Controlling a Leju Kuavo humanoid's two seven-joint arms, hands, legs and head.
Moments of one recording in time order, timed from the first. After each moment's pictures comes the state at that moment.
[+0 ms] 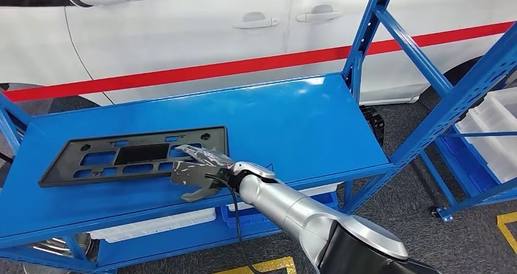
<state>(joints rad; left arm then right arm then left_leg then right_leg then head) -0.18 -0.13 -1.04 -0.17 1.15 0.29 -0.04 -0.92 0.34 1.07 -0.43 0.09 -0.03 -0.22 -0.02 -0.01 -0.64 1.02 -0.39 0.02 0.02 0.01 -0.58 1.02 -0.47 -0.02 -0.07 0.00</state>
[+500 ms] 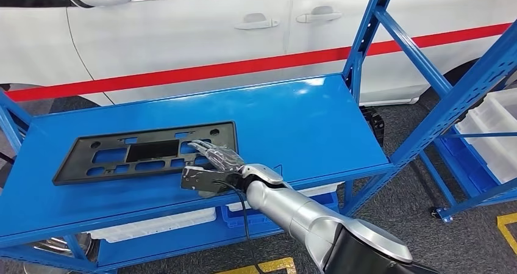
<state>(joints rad) -0.18 -0.13 -1.06 -0.17 1.15 0.25 -0.06 -0.88 0.31 1.07 -0.44 0.22 -0.20 -0.25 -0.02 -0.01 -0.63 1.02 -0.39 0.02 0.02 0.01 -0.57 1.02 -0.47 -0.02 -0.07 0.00</state>
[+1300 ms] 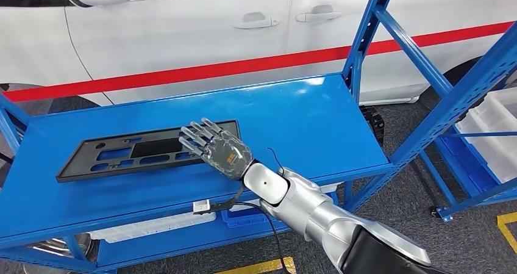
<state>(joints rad) -0.17 -0.14 -1.06 -0.17 1.16 0.26 -0.07 -0.84 0.19 1.02 -0.64 1.49 -0.69 0.07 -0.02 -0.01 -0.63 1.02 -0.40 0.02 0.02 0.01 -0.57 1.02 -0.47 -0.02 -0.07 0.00</state>
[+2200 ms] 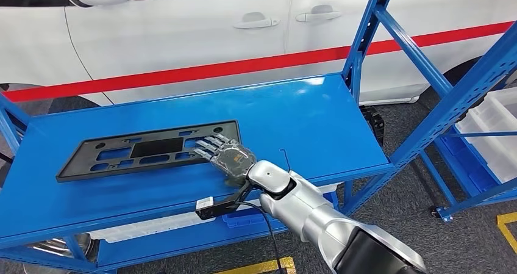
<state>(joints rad) -0.18 -0.13 -1.06 -0.17 1.15 0.25 -0.06 -0.83 0.24 0.88 -0.54 1.17 -0.37 -0.23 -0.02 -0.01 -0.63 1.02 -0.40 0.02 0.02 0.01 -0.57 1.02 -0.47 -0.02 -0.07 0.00</state>
